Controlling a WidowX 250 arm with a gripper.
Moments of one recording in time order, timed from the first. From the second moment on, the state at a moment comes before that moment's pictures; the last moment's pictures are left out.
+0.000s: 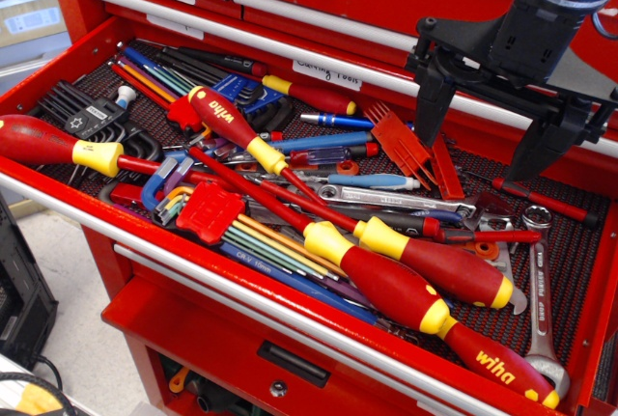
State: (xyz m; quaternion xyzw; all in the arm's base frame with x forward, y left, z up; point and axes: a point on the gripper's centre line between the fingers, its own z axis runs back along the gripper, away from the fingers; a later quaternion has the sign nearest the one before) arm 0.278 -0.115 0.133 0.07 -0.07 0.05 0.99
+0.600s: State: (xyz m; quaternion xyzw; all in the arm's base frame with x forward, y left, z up) arm 0.262 -0.093 0.121 0.11 -0.05 0.01 0.99
